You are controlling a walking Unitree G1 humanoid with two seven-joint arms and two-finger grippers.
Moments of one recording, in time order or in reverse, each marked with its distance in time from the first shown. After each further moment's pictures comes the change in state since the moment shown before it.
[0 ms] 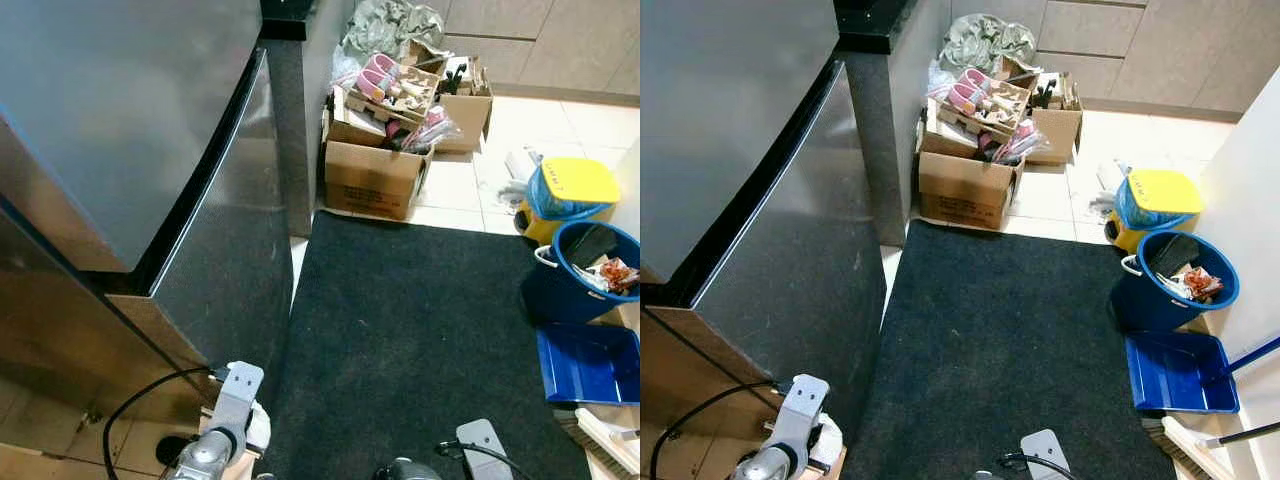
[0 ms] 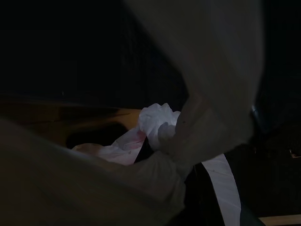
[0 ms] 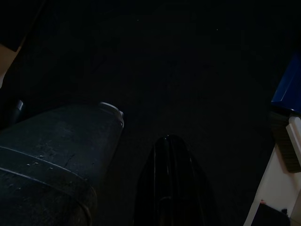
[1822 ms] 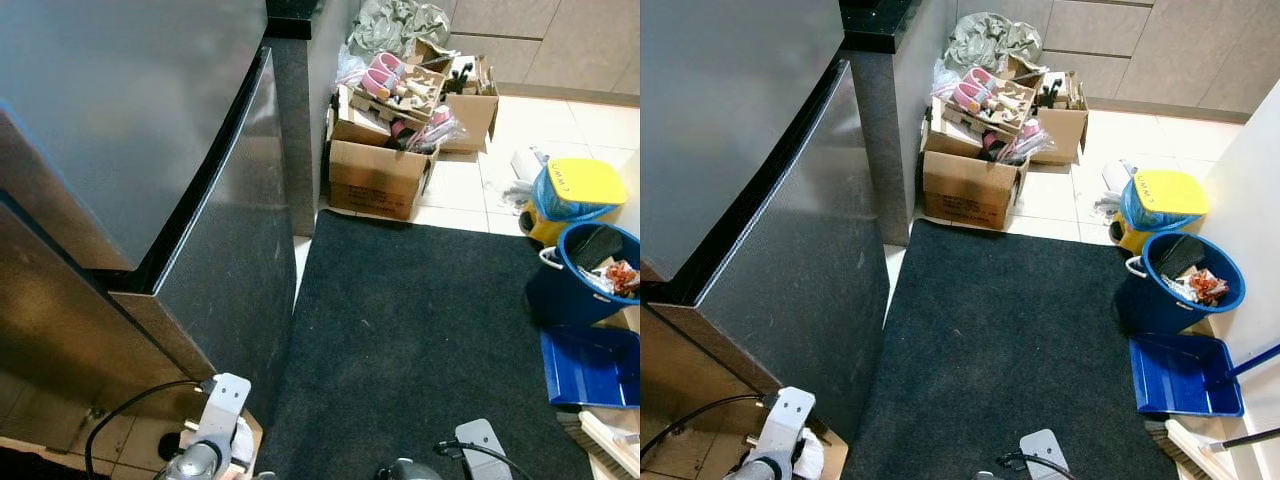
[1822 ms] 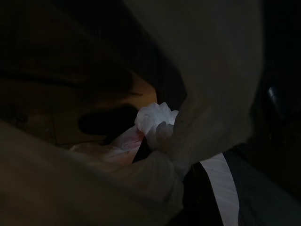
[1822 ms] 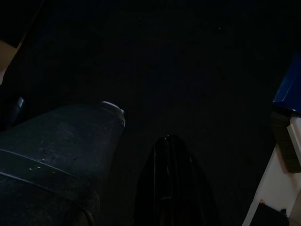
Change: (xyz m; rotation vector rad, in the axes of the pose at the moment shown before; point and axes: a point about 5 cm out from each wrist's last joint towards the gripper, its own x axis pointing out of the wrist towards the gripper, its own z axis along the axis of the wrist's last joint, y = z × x) left arm -0.006 0.013 -0.014 0.017 0.051 0.048; right arm 0.002 0.000 0.005 -0.003 0.002 -0.005
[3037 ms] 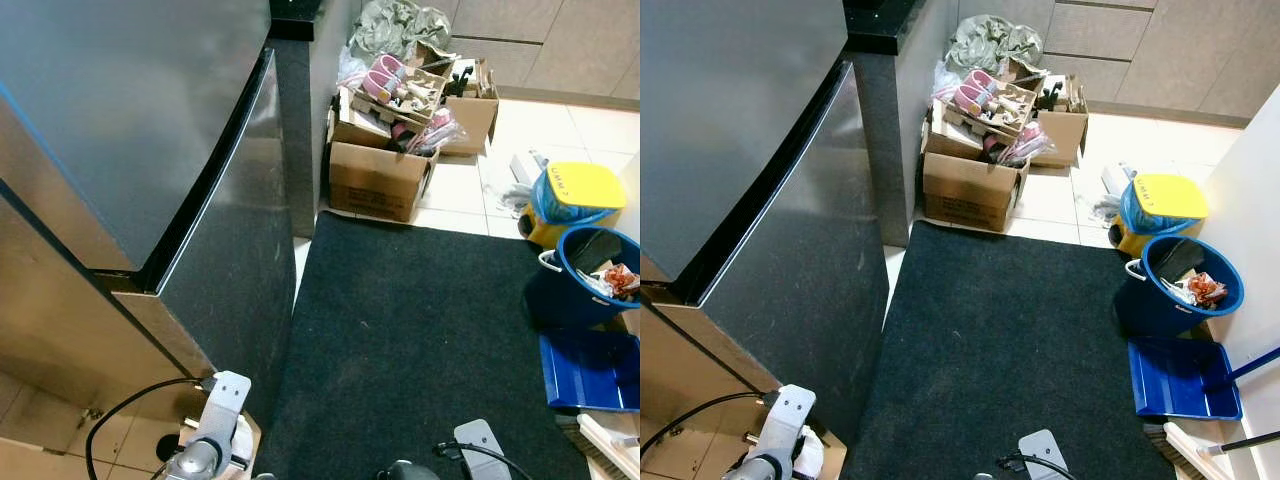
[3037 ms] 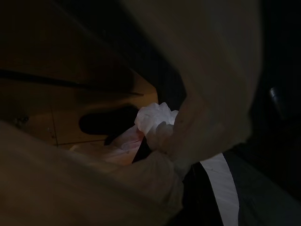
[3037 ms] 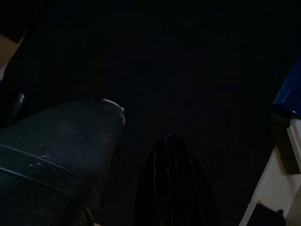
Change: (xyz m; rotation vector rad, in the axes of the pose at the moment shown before) left arm -0.001 0.000 -0.003 0.004 0.011 0.007; right arm 0.000 -0.001 -0.001 -0.008 0.010 0.000
